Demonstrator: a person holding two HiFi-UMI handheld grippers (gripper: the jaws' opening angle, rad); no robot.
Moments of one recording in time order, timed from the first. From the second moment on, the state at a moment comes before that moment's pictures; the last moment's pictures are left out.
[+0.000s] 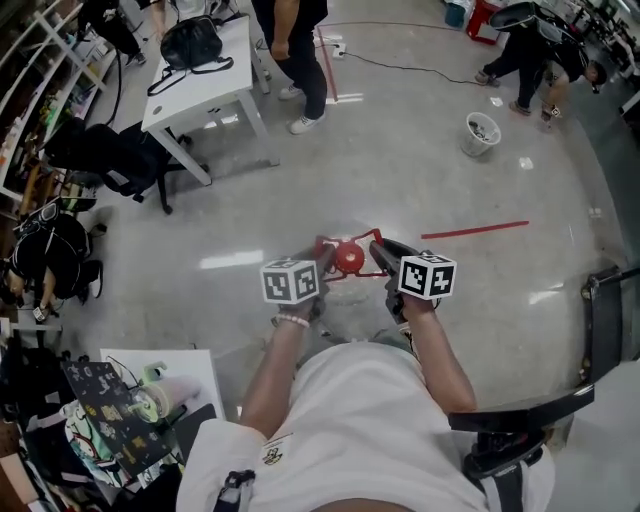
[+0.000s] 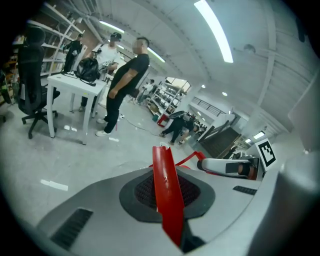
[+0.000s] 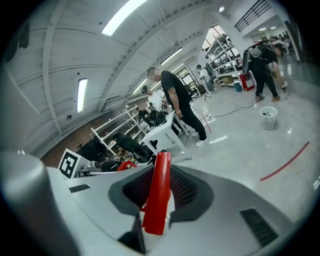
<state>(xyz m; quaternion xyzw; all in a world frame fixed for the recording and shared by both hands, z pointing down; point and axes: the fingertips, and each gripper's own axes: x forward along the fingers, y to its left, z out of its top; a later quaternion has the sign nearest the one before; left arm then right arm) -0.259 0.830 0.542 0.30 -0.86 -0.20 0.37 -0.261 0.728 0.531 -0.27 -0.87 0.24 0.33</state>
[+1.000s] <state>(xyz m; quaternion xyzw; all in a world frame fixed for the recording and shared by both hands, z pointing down) -0.272 0.623 0.539 0.41 -0.82 -0.13 0.39 -0.248 0.526 0.529 -0.16 -0.90 0.30 0.28</state>
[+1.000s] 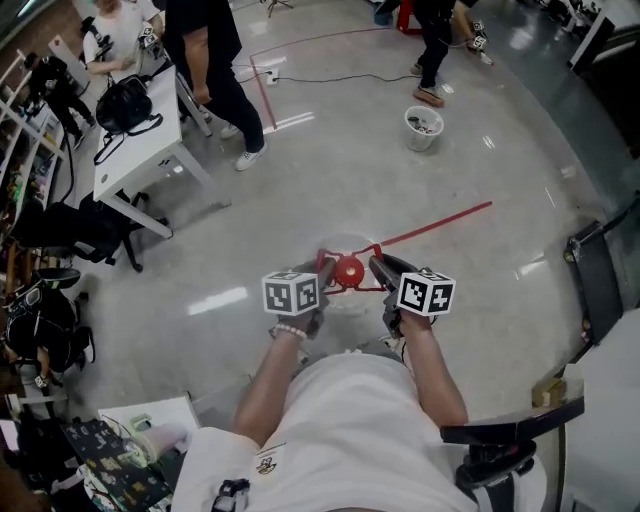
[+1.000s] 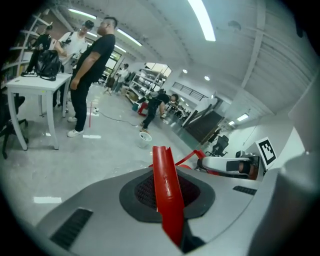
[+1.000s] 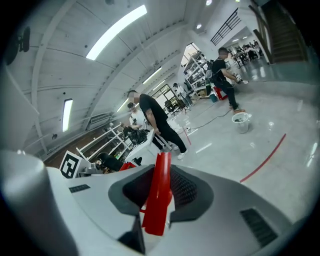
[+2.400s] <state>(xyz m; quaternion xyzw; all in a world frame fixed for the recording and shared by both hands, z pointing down) -0.183 0.088 0.563 0.69 -0.59 0.02 0.43 -0.100 0.041 0.548 0.20 -0.89 0.38 0.17</state>
